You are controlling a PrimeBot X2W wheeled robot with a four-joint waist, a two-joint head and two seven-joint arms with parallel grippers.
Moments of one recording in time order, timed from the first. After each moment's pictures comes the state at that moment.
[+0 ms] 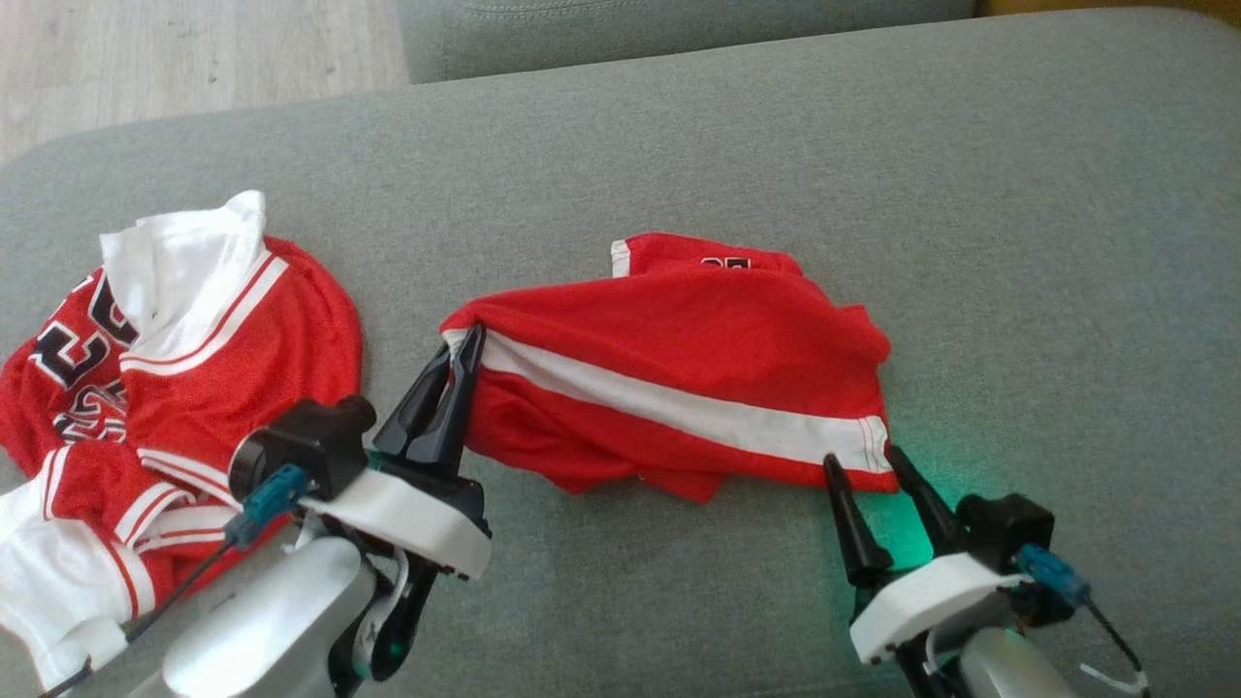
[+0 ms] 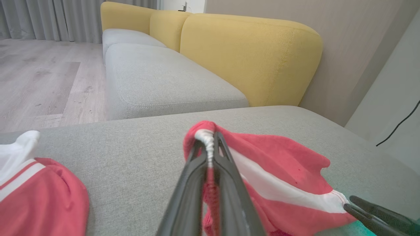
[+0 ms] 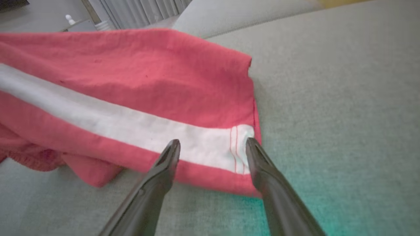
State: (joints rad) left arm -0.47 0.49 -0.94 0.11 -0.88 0.24 -0.23; right arm -0.14 -0.05 0.25 0.58 0.29 0.12 -0.25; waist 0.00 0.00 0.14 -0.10
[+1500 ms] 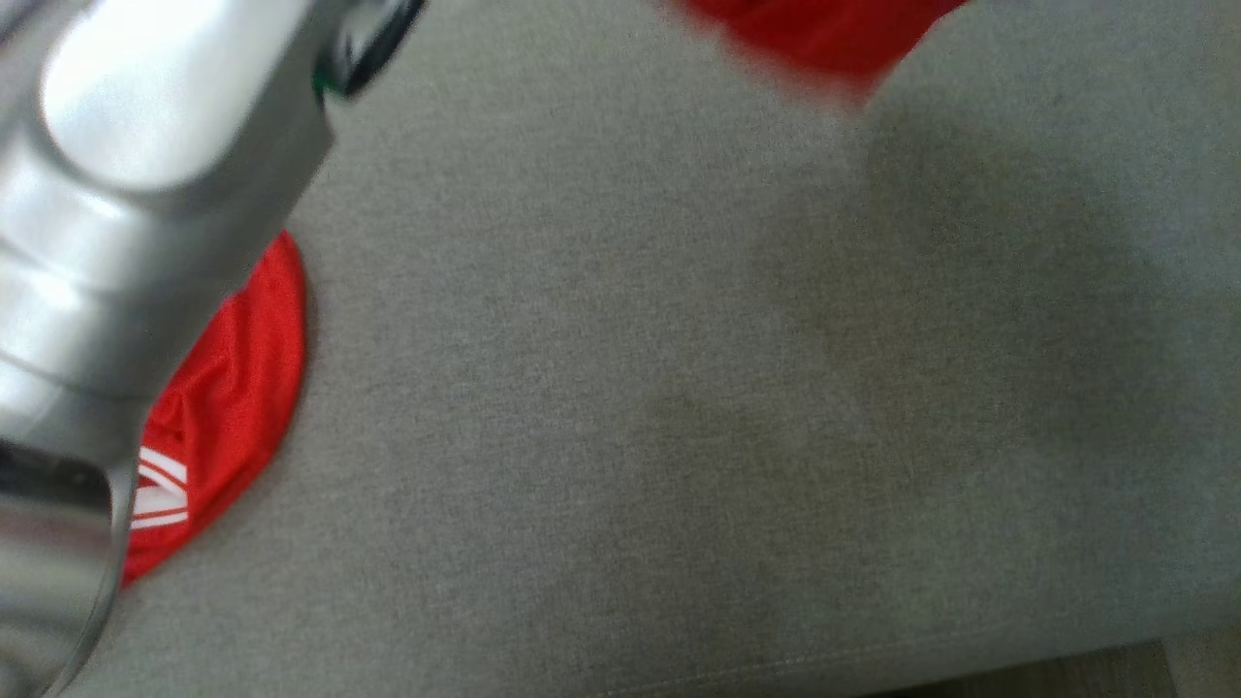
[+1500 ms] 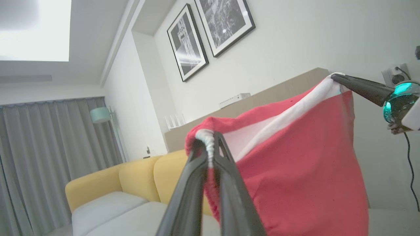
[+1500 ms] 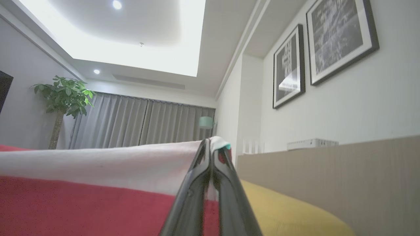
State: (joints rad) left arm -1.37 0.29 -0.87 0.40 -0.58 -0.02 -0.26; right arm -1.00 -0.34 -0.07 0.29 0.21 0.12 -0.26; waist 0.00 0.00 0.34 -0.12
